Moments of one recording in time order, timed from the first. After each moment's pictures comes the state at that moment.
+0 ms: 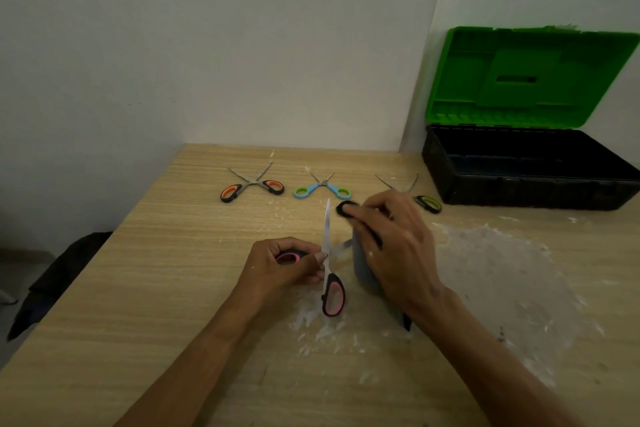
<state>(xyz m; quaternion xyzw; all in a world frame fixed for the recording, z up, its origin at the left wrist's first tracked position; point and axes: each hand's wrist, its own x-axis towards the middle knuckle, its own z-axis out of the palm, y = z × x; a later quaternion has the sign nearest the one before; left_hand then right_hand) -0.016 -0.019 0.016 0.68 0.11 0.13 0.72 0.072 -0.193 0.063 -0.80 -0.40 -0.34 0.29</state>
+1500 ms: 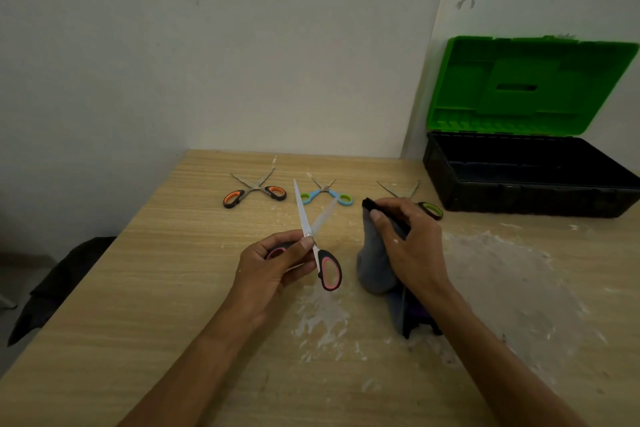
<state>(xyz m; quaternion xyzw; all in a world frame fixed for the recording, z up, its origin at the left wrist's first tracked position) -0.014 -0.013 0.020 0.50 0.18 0.15 0.83 0.106 -0.202 0.045 -0.81 -0.29 -0.15 0.49</state>
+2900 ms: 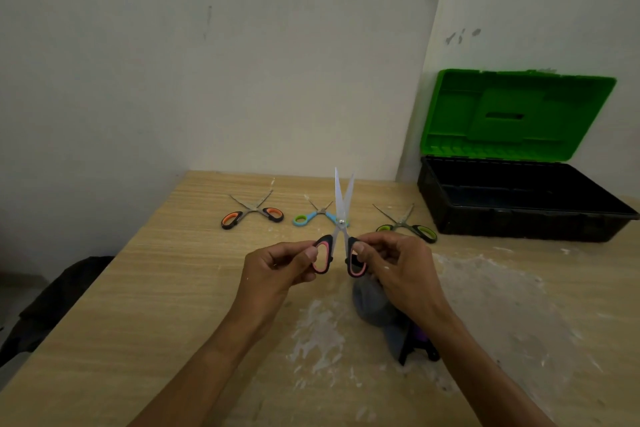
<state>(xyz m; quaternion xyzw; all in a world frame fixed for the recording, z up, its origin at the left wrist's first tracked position) -0.001 -0.020 0.032 0.63 0.12 0.22 0.73 0.092 -0.202 0.061 -0.79 -0.30 -0.03 0.53</state>
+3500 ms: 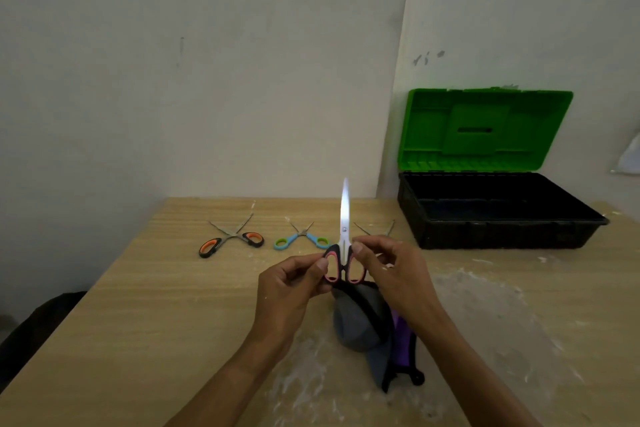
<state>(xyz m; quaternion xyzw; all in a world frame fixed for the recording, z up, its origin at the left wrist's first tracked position) 0.039 -0.061 0.036 0.62 0.11 0.25 0.74 0.121 -0.217 0.069 -0.80 -0.26 -0.04 0.54</state>
